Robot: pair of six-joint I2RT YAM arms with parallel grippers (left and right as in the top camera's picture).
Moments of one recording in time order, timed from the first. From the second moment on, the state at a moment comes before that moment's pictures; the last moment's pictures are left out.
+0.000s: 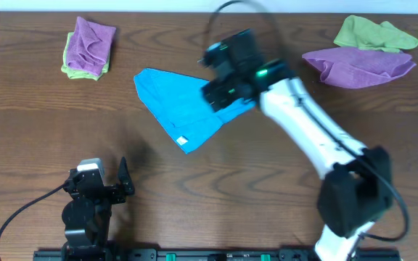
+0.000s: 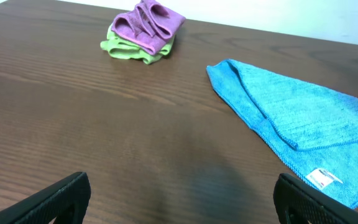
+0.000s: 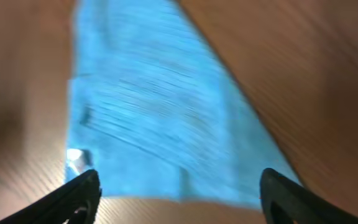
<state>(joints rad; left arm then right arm) 0.05 0.01 0.14 -0.47 -0.01 -0.11 0.54 1.92 1.61 -0.71 -0.16 -0.15</state>
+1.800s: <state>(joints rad) 0.05 0.01 0.14 -0.47 -0.01 -0.11 0.76 2.23 1.61 -0.47 -0.12 -0.42</state>
